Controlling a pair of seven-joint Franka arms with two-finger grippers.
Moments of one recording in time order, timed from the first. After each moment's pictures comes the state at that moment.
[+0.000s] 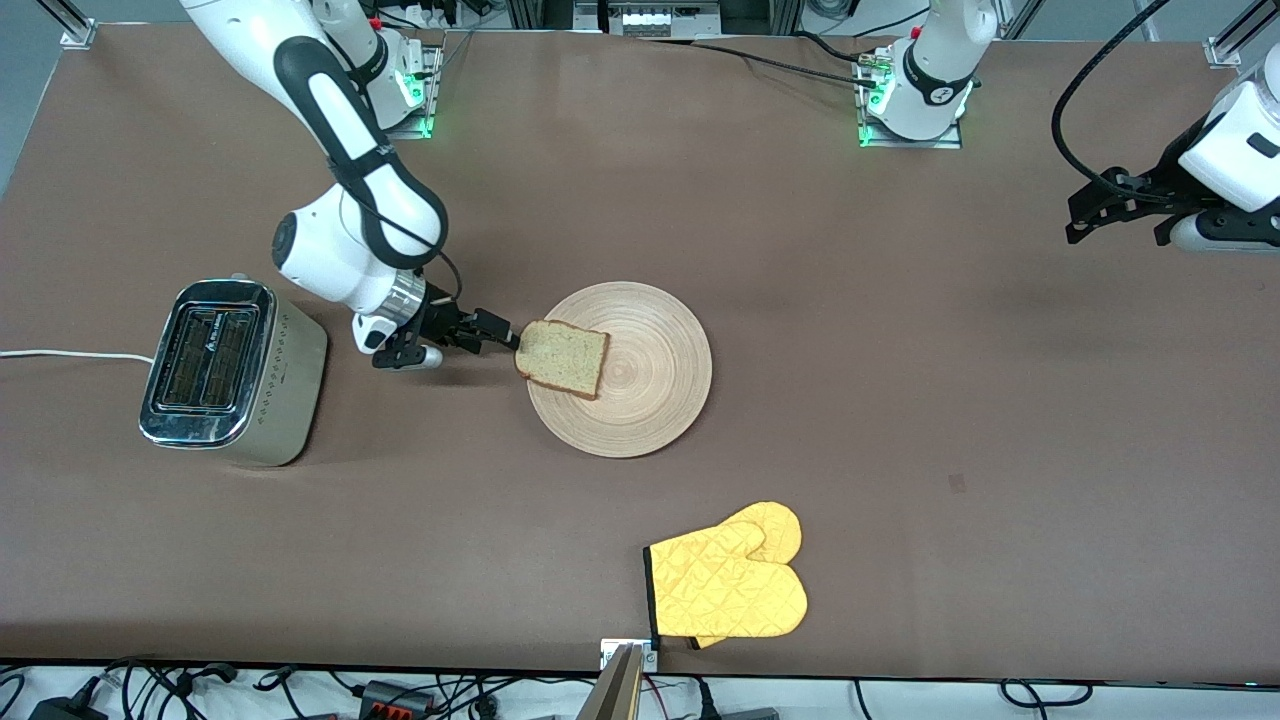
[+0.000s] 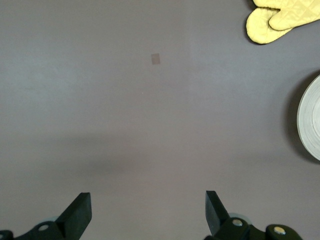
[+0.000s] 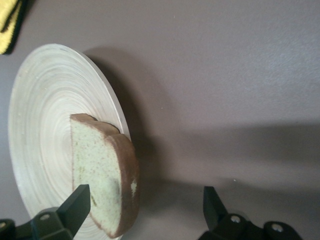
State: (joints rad) left arm 0.07 -0.08 -0.09 -1.70 -0.01 1.62 -0.02; right arm 0.30 0.40 0.14 -2.18 1.13 2.68 -0.47
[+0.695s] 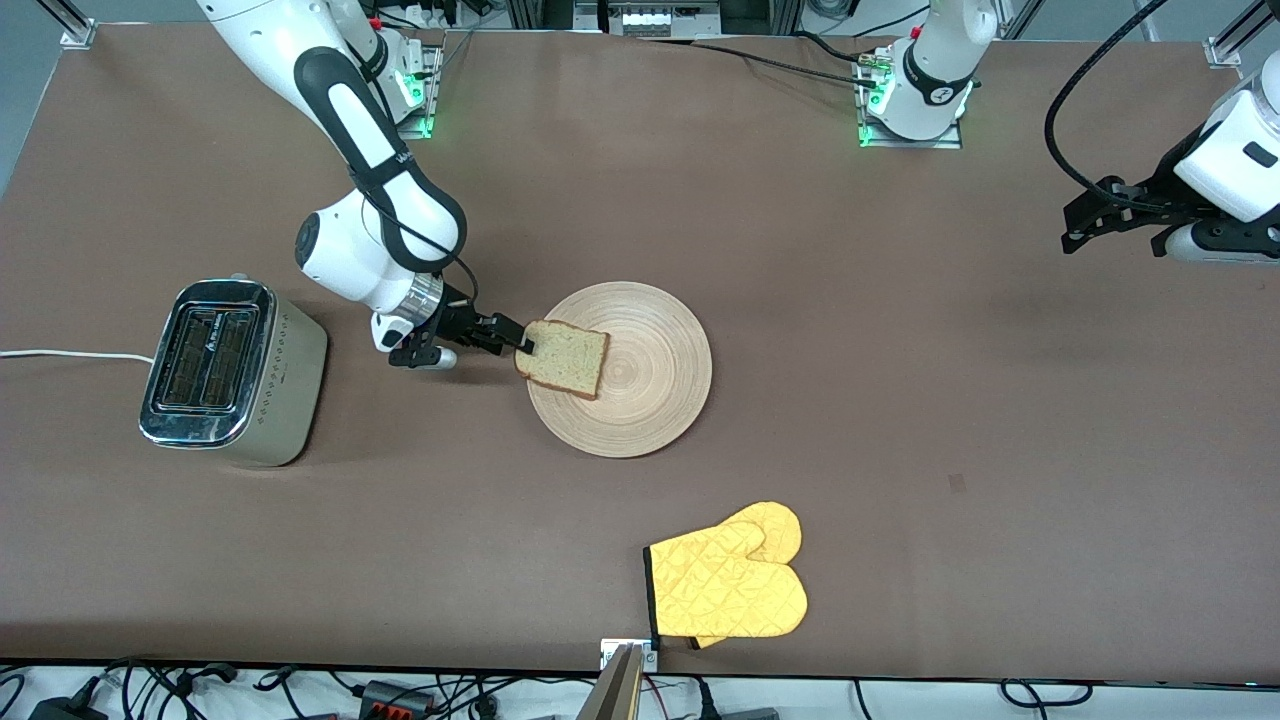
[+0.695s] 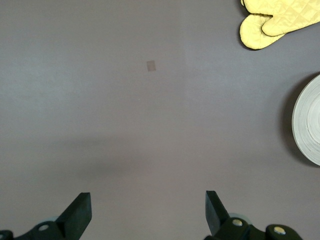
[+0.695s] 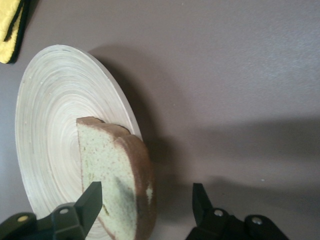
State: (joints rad) left arm 0.05 -0.05 -0.09 -1.67 -0.01 1.62 -0.02; right arm 0.34 0.43 0.14 -2.16 1.24 2.70 -0.47
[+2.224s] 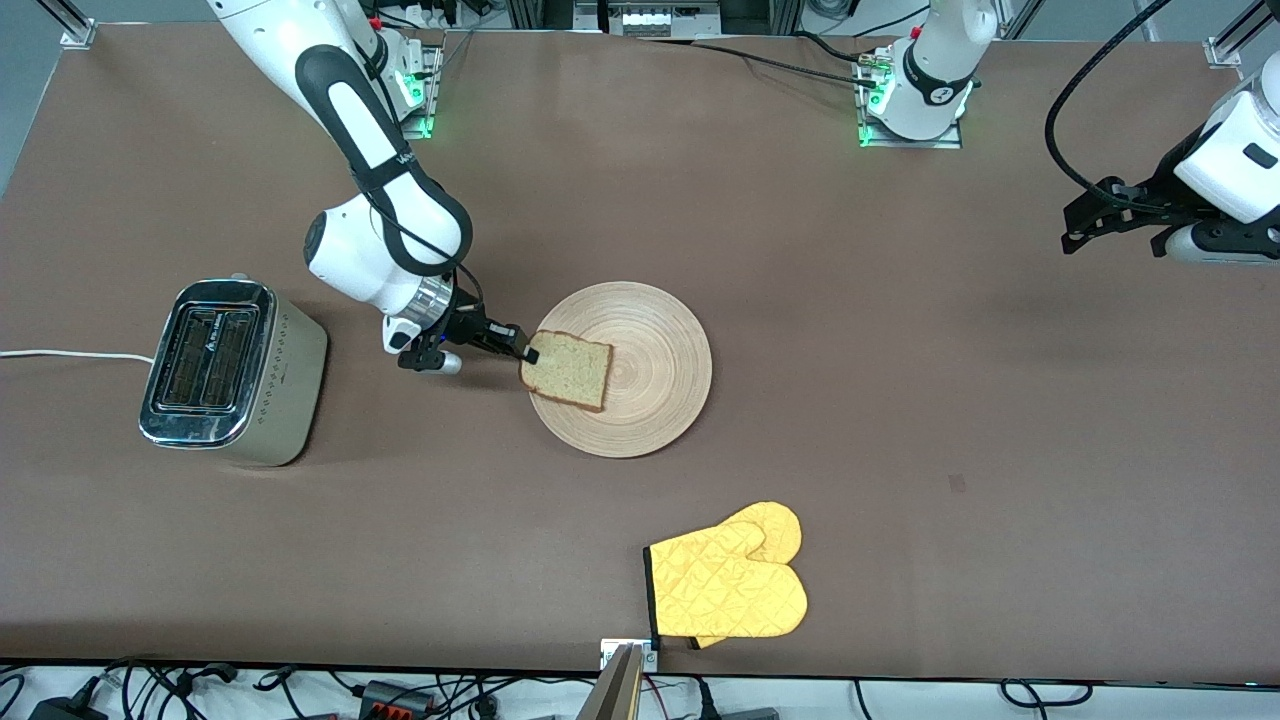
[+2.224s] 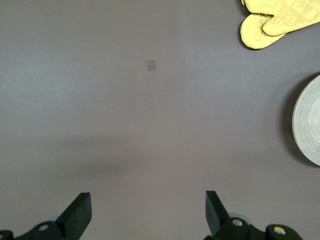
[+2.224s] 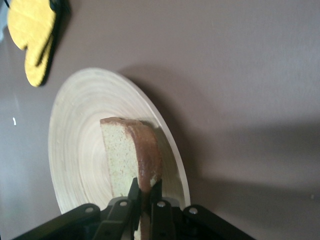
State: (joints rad) left arm 0.05 -0.05 -0.09 -1.67 -0.01 1.62 -0.02; right arm 0.37 0.44 0.12 -2.09 1.33 2.70 -0.47
